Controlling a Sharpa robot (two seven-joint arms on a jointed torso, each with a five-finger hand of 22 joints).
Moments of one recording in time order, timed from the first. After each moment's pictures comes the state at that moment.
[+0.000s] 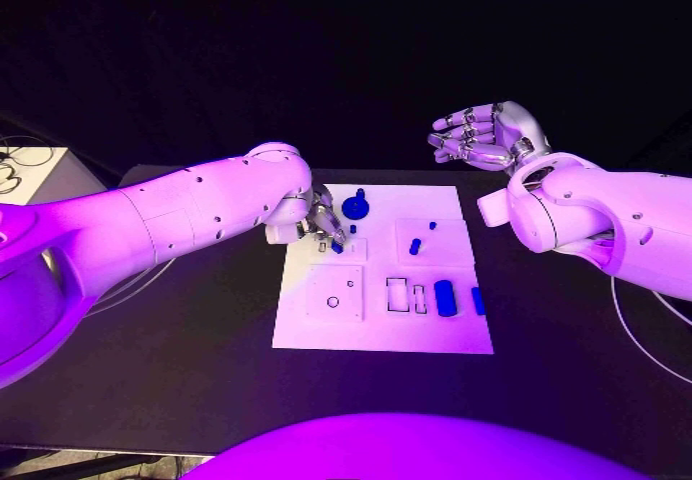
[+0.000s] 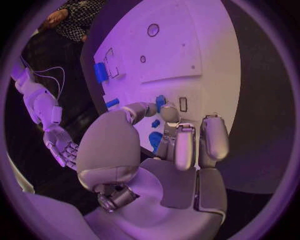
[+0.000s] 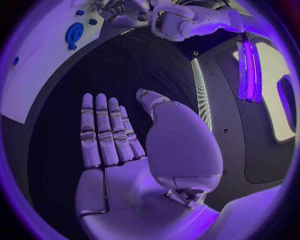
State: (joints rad) left arm 1.32 -0.40 -0.12 1.03 -0.94 0.33 -0.57; left_hand 1.13 -0.22 0.68 0.14 0.60 0.90 0.09 0.63 0.74 1.27 -0.02 1.05 0.67 1.47 -0.07 1.49 1.31 0.09 1.32 0.03 1.43 1.24; right arm 1.35 -0.83 -0.16 1.49 -0.44 -0.62 0.27; right_hand 1.29 -0.24 0.42 0.16 0.25 0.89 0.22 0.22 0.25 1.14 0.15 0.08 0.06 1.11 0.11 0.09 0.36 0.18 1.03 0.23 0.06 0.20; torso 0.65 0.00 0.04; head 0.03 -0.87
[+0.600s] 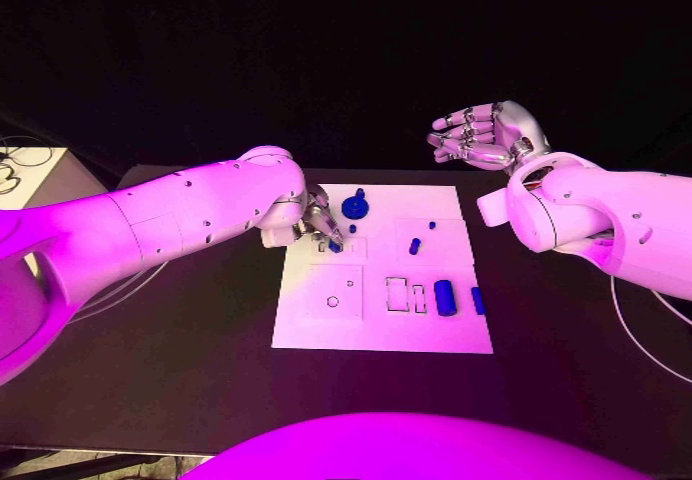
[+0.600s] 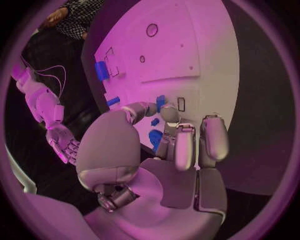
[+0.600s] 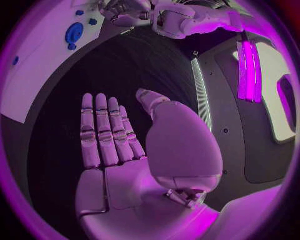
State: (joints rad) left arm 1.31 -0.44 -0.12 1.08 -0.94 0.28 -0.55; left_hand 1.13 -0.22 0.68 0.14 0.60 0.90 0.09 0.63 0.74 1.27 -0.02 1.05 0.67 1.47 -0.07 1.50 1.31 0.09 1.33 0.03 1.43 1.24; right arm 1.35 -0.83 -0.16 1.49 -0.44 -0.62 0.27; right_hand 1.29 -0.24 0.42 0.16 0.25 0.89 0.22 0.22 0.25 1.14 0.15 0.08 0.07 1.11 0.11 0.09 0.35 0.18 1.03 0.23 0.06 0.19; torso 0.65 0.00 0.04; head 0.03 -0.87
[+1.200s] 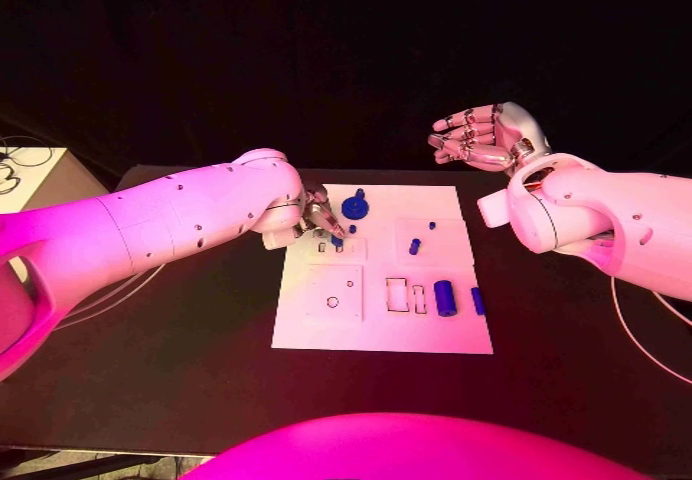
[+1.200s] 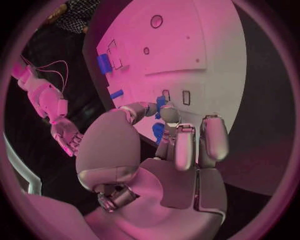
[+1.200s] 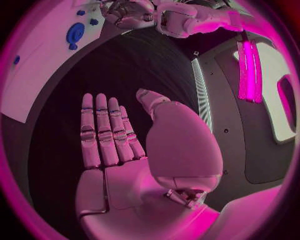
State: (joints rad) left arm 1.31 -0.46 -0.11 1.13 -0.94 0.18 -0.53; left_hand 1.13 -0.22 0.68 0.14 0.61 0.90 0.09 0.63 0.74 1.28 -0.02 1.05 0.68 1.47 -0.07 1.50 1.31 0.09 1.33 0.03 1.43 1.24; right arm 1.34 -0.84 -0.16 1.49 -0.44 -0.62 0.27; right_hand 1.29 -0.24 0.42 0.16 0.25 0.89 0.22 0.22 0.25 1.14 0.15 0.08 0.07 1.11 0.11 0.09 0.35 0.18 1.03 0.23 0.06 0.19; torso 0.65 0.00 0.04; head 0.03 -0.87
